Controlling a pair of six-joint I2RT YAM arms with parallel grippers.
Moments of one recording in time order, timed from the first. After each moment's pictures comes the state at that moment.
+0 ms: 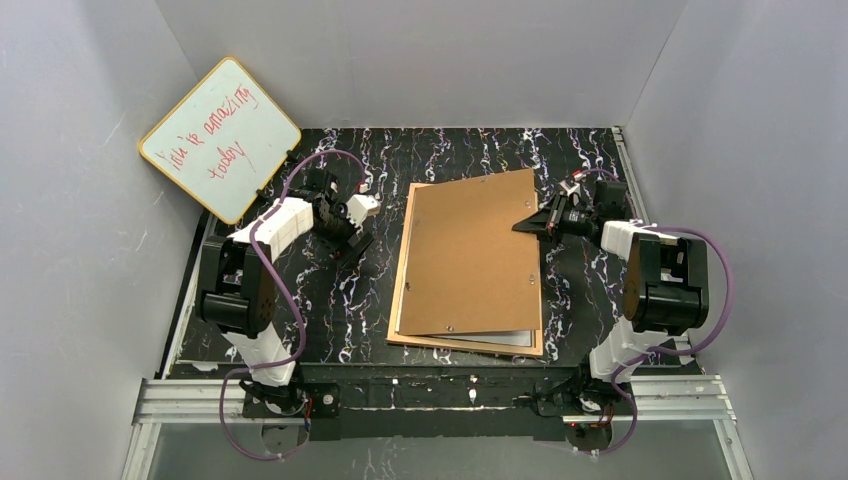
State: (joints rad) left arm -0.20 1.72 1.17 -0.72 0.29 0.65; right arm -0.09 1.70 0.87 0.07 -1.15 0.73
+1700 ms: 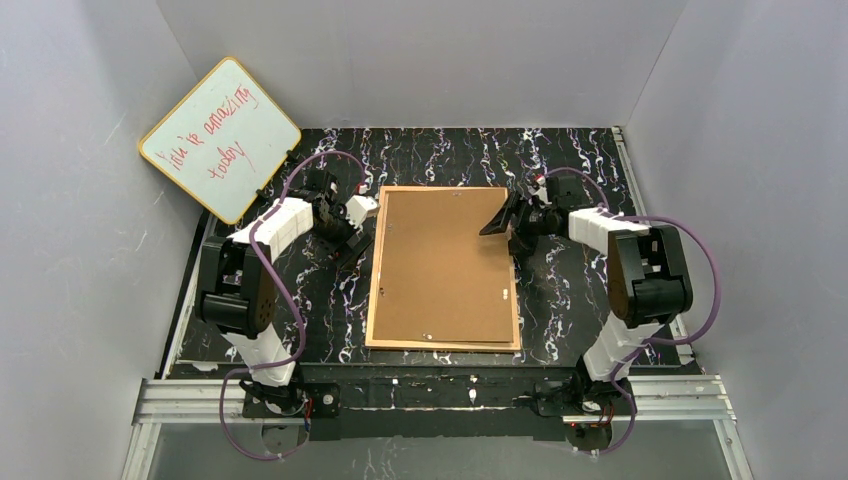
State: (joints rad) left arm -0.20 1.72 1.17 -0.74 0.27 0.65; right arm 0.16 1.75 0.98 -0.17 -0.71 0.68
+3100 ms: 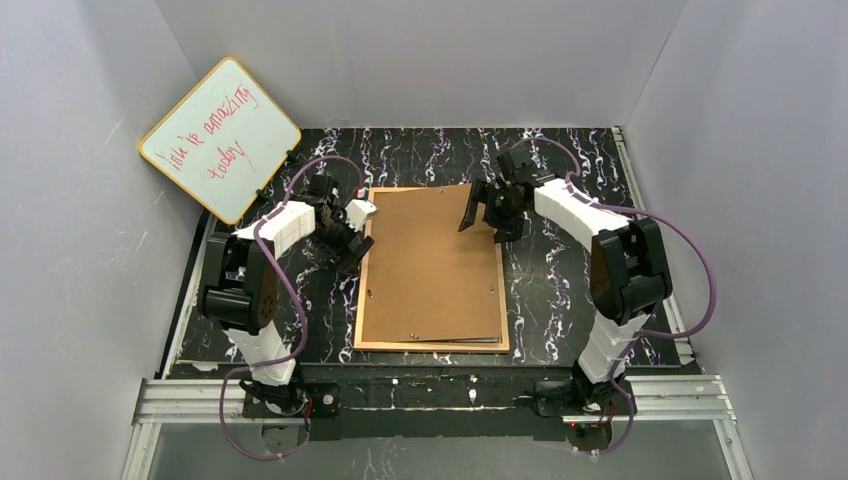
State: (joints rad) left arm -0.20 1.74 1.13 -0.68 0.24 0.59; right arm 0.39 1.79 1.33 -0.62 -0.31 0.60
